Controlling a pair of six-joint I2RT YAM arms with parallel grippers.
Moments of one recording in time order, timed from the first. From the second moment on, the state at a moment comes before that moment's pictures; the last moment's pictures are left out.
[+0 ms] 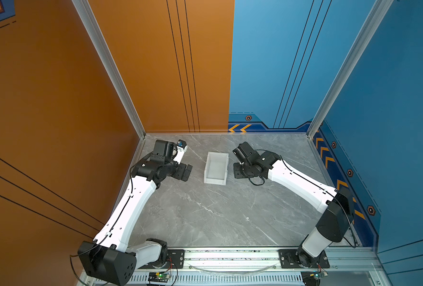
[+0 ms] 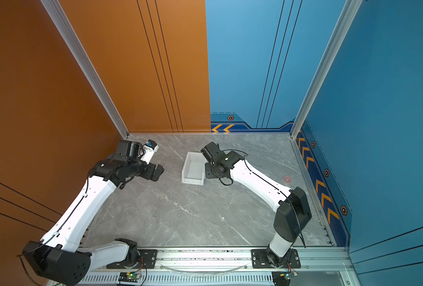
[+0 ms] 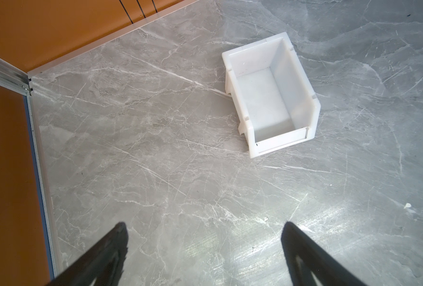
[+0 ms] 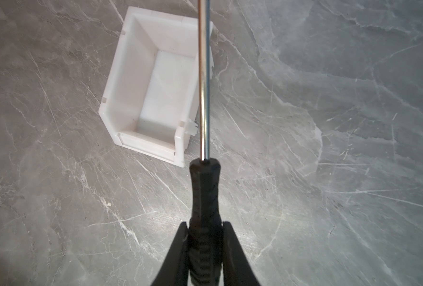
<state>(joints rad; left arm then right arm) -0.23 1.22 1.27 -0.92 0.03 0.17 0.74 1.71 1.58 -0.92 0.15 0.56</state>
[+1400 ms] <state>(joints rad) -0.21 1.19 1.29 -0.93 0.08 0.16 0.75 2.35 2.14 -0.93 0.06 0.50</state>
